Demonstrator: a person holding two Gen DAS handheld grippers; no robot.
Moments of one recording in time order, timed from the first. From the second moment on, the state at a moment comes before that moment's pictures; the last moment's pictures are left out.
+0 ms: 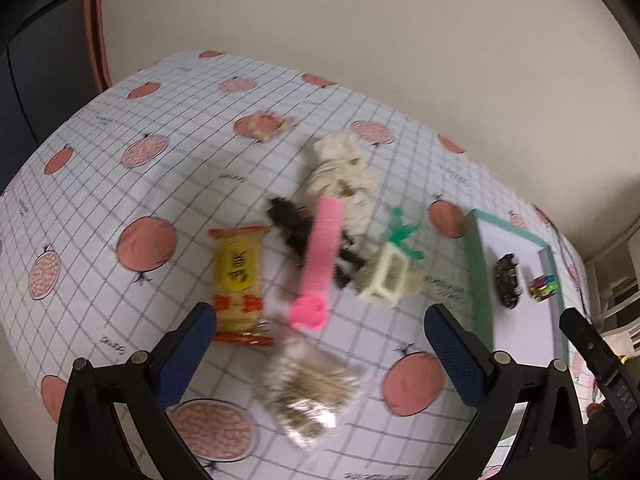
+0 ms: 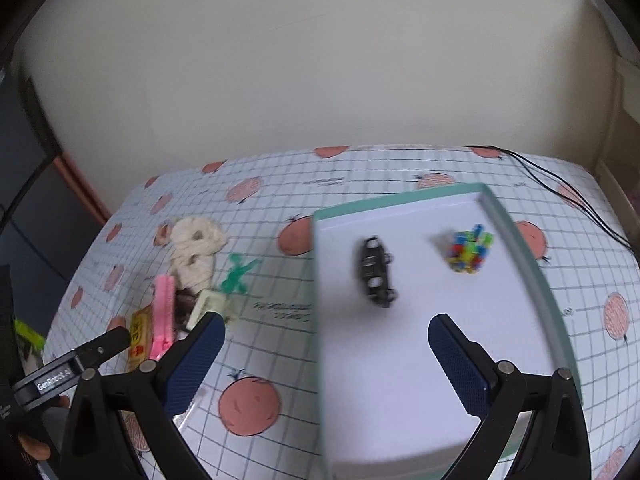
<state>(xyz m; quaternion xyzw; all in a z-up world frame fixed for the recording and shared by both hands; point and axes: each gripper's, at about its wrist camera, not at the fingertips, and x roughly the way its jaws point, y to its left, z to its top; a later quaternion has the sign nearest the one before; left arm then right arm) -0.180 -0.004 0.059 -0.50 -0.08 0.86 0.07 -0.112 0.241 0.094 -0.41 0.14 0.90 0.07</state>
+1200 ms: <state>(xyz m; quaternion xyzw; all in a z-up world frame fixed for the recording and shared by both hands) -0.195 -0.116 0.006 -0.54 -0.14 0.83 -0.06 -0.161 0.064 0.017 -0.55 0.01 0.83 -0.11</state>
